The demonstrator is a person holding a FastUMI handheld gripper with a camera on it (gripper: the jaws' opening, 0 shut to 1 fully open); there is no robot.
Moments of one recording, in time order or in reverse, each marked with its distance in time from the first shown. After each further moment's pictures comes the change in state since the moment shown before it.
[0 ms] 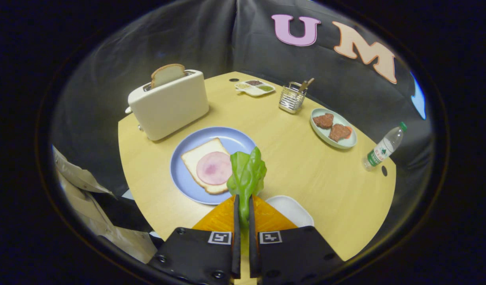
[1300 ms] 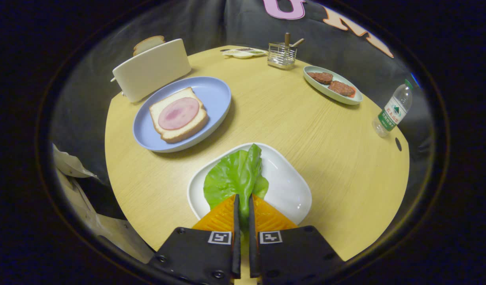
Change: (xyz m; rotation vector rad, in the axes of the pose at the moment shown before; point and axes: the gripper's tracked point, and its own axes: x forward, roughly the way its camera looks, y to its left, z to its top) arm 0.037 -0.069 -0.118 0.010 0.173 0.035
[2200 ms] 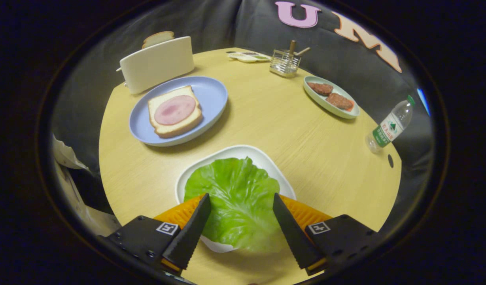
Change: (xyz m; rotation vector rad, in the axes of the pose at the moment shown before) arm -0.003 -0.019 0.006 -0.086 -0.042 -0.023
